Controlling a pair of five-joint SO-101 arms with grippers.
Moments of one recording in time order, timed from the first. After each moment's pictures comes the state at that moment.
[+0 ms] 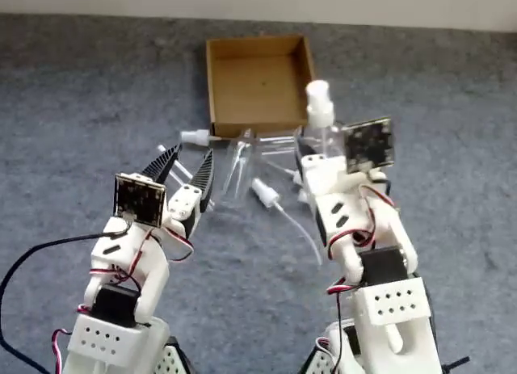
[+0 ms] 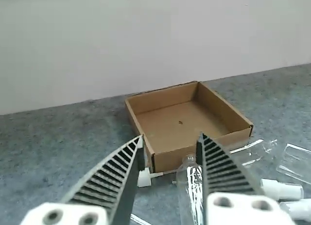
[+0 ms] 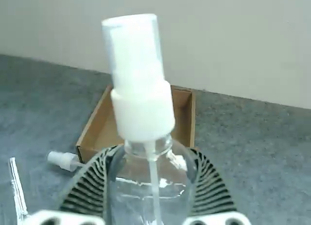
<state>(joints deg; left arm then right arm) 9.1 -85.1 82.1 20.2 3.8 -14.1 -61.9 58.3 24.4 3.0</state>
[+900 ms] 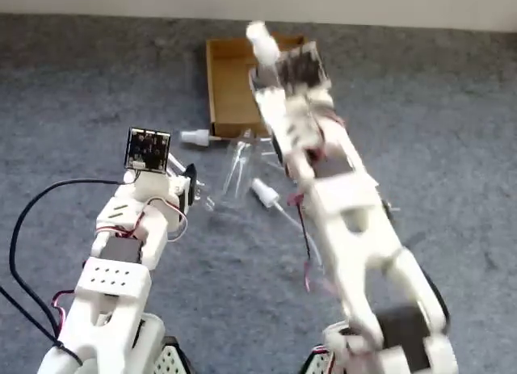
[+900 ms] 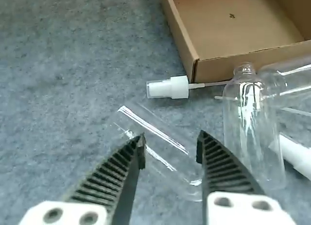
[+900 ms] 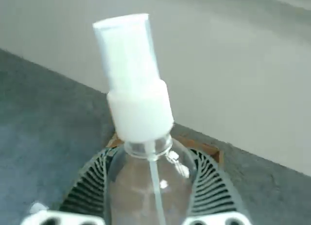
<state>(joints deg) 0.5 -51.5 74.6 18.7 3.8 -20.8 -11.3 26.4 1.4 9.7</state>
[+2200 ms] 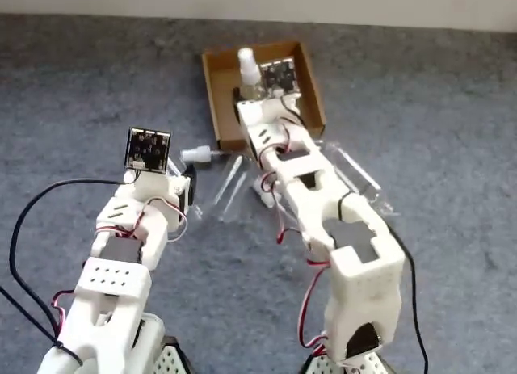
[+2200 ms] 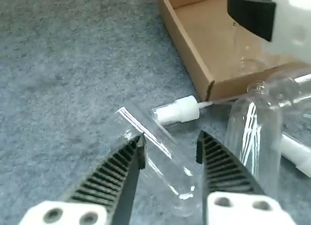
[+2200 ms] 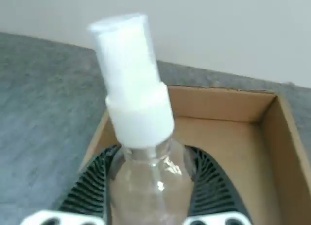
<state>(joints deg) 0.4 -51.5 74.6 18.7 3.8 -22.6 21.1 19.8 -14.5 -0.2</state>
